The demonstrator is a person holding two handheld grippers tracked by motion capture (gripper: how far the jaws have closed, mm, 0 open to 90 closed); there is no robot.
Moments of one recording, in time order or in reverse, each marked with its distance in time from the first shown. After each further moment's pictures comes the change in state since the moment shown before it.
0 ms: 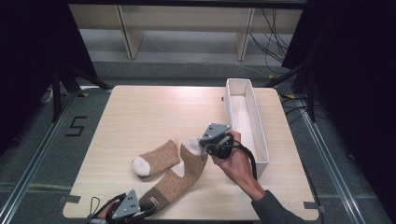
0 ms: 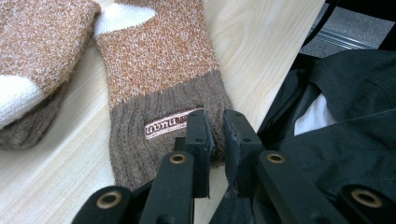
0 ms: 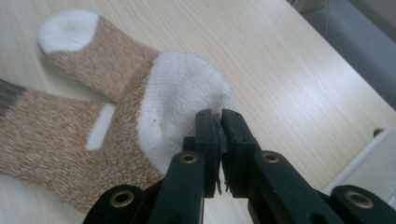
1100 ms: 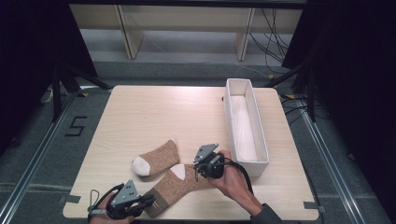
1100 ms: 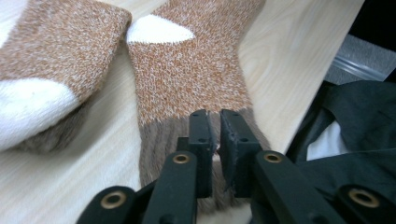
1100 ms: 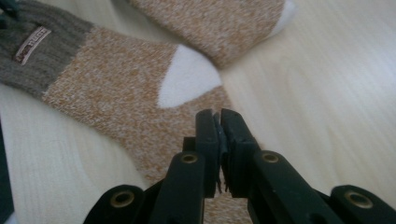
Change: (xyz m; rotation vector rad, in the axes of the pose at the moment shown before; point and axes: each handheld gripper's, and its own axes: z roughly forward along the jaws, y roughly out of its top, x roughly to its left) left arm 0.020 0.010 0.007 -0.018 0.019 -0.107; right arm 0.045 -0.029 0.029 0.129 0.209 -0.028
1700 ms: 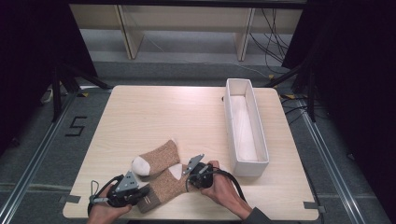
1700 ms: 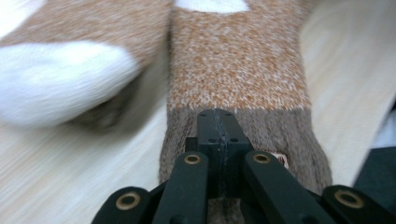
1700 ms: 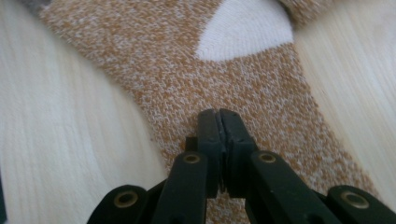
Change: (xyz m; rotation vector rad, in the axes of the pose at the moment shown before) left arm 0.039 -0.008 0.007 0.105 0.091 -0.027; right arm 0.021 -0.005 0.045 0.119 0.082 -0.020
